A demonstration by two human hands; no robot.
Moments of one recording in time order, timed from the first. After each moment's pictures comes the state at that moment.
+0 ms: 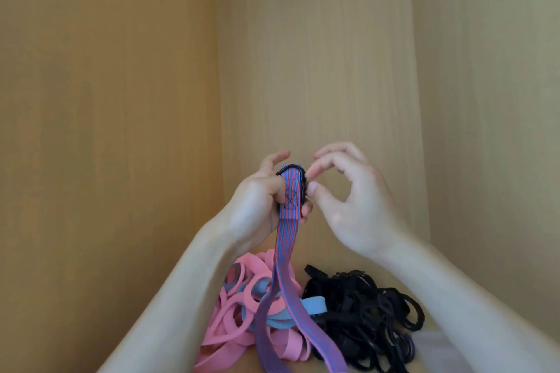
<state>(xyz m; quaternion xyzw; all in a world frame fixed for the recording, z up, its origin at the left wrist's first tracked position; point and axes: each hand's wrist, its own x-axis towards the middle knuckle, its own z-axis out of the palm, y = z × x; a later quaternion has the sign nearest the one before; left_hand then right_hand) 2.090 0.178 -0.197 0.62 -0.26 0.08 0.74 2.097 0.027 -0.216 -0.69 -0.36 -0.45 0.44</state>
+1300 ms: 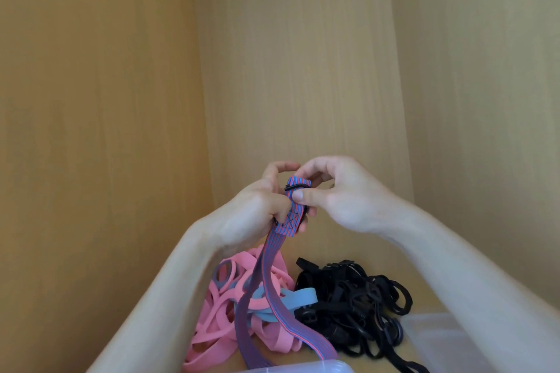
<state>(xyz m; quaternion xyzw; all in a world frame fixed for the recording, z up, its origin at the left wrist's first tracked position) 2.106 0.179 -0.205 0.72 -0.31 0.00 0.62 2.088 0.012 -0.200 -0.77 -0.33 -0.21 0.51</state>
